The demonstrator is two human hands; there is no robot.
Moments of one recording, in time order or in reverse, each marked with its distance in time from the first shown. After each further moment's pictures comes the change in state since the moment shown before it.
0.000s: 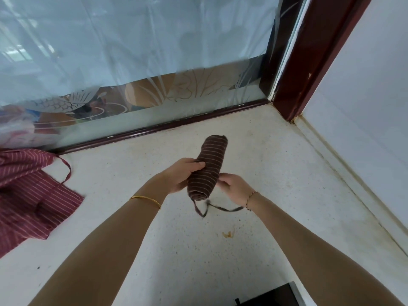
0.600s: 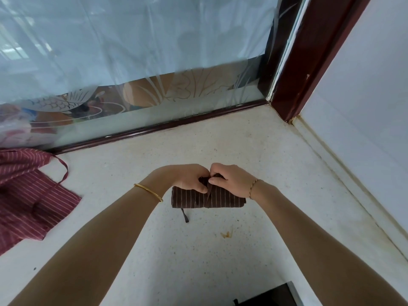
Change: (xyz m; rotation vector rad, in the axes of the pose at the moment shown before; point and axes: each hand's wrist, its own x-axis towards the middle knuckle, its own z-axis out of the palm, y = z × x) left_hand -0.001 0.016 0.012 1.290 -0.265 0.100; right_hand 0.001 -0.022 -0.027 -0.346 -0.118 -0.196
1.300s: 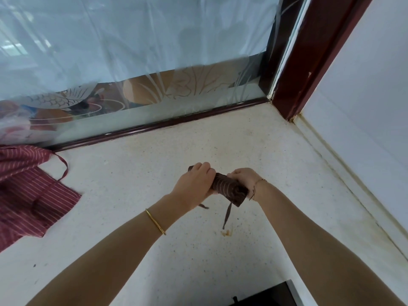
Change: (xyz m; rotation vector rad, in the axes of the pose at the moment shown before) left_hand 0.008 0.001 0.056 0.466 0.650 0.092; right_hand 0.008 0.036 0.018 0.985 0.157 0.716
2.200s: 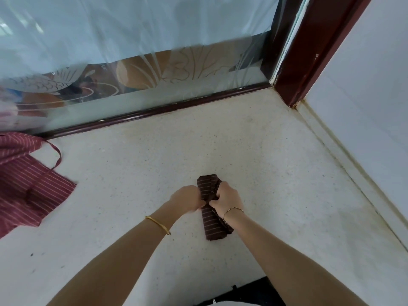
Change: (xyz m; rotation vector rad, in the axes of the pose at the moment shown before) left_hand -0.019 -0.005 0.050 -0.354 -0.550 -0.391; right_hand -0.005 0.078 0.065 -0.679 0.219 -0.225
